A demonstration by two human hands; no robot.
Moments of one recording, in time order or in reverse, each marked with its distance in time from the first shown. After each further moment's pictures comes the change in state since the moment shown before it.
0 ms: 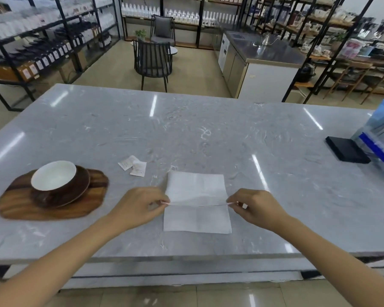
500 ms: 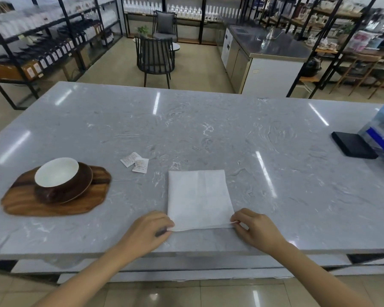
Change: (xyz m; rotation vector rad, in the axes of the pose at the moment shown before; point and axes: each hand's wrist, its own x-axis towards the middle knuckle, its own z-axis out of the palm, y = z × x) left_hand -0.056 -0.003 0.067 -0.044 -0.090 -0.094; right_hand -0.056 0.004 0.068 0.069 -0.016 0.088
